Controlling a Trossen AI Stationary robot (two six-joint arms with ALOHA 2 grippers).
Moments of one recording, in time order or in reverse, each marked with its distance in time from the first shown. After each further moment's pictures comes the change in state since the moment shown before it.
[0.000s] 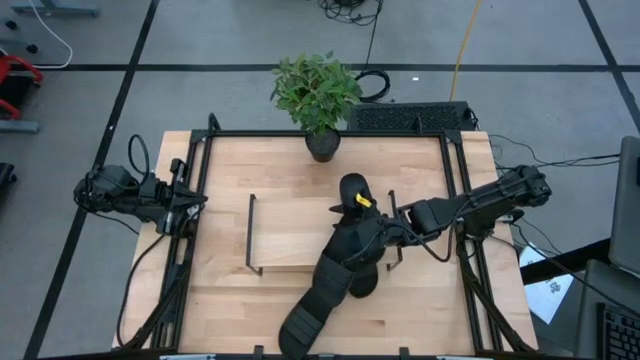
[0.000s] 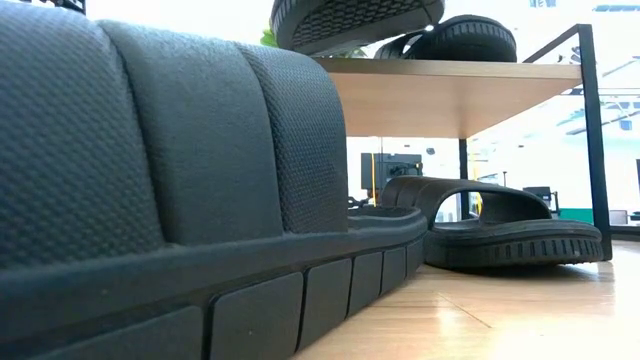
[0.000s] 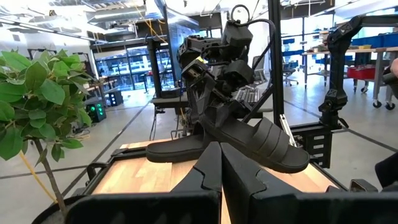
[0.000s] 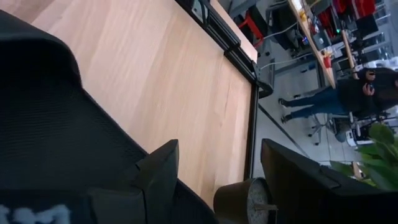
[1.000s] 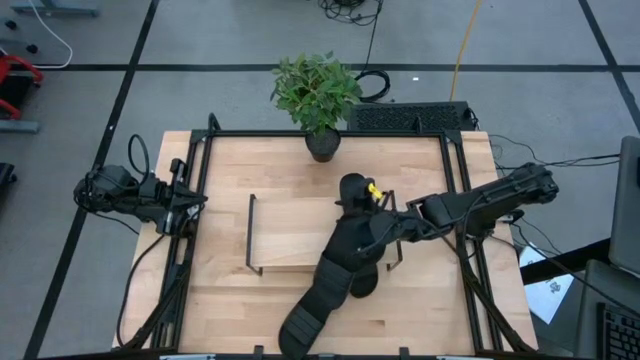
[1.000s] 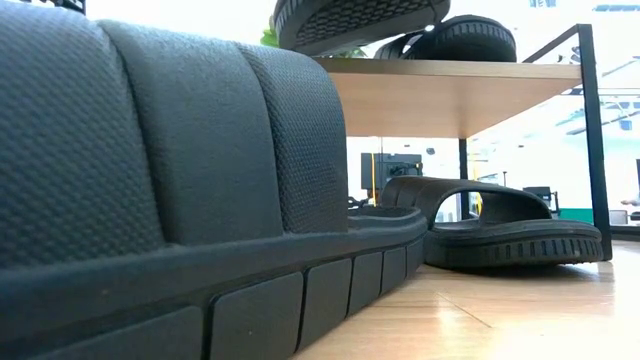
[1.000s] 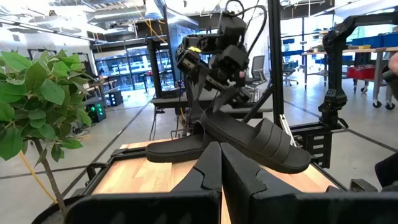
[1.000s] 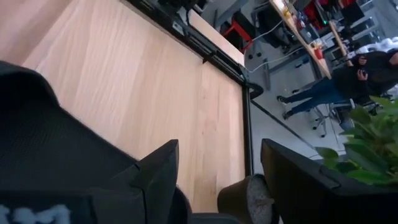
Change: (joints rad) left arm 0.000 0.000 0.000 0.000 0.000 0.000; right arm 0.005 -0.065 0.002 -0.002 0.012 0.100
